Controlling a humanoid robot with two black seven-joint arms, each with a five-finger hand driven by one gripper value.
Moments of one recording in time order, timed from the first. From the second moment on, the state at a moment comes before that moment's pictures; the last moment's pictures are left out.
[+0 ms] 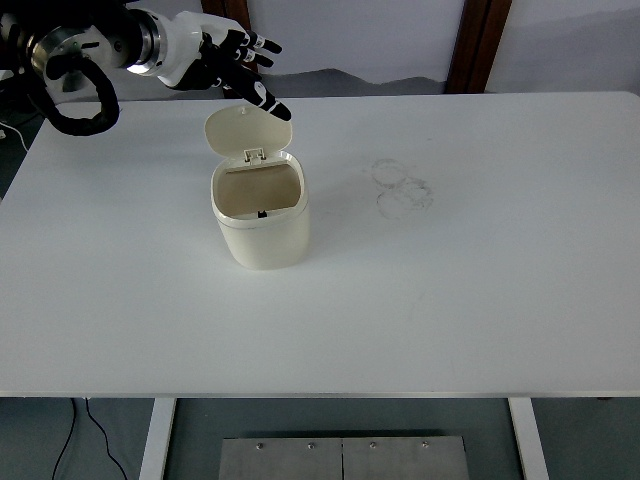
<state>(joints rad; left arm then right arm) -2.00 0.46 0.62 -1.27 -0.28 -0.02 0.24 0.00 0.00 0.30 0.16 -0.24 -0.02 0.02</state>
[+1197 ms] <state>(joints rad) -2.08 0.42 0.69 -1.28 -0.29 -0.02 0.30 0.00 0.00 0.30 0.16 -0.24 -0.02 0.01</state>
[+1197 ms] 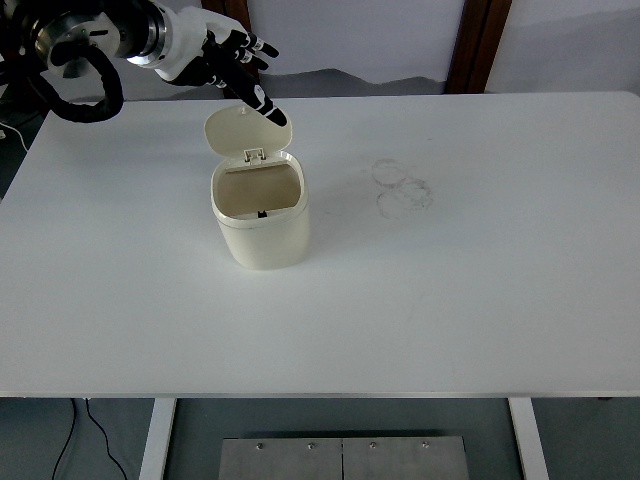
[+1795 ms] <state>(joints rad) -2.08 0.41 0.69 -1.31 -0.34 -0.01 0.30 0.00 0.00 0.30 0.16 -0.24 -0.02 0.01</state>
